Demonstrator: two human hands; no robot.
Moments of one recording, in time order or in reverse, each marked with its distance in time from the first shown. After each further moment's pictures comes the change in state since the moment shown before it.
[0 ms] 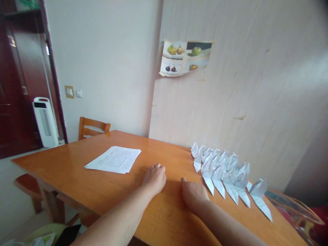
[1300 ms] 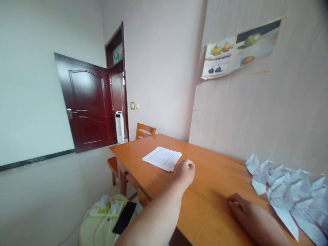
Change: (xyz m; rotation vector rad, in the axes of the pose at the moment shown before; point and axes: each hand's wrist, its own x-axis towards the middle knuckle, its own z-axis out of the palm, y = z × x) left_hand 0.010 -0.043 -0.021 -0.216 0.234 -0.417; right_hand 0.028 0.049 0.045 0.440 -0.008 -0.298
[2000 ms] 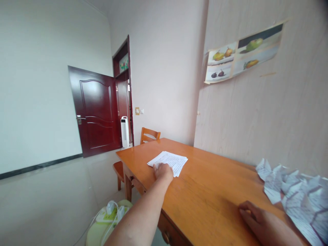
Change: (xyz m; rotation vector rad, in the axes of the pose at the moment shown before) left_hand 0.009 -0.082 -0.068 0.536 0.028 -0.368; right_hand 0.008 0.012 0.006 0.079 0.006 -0.064
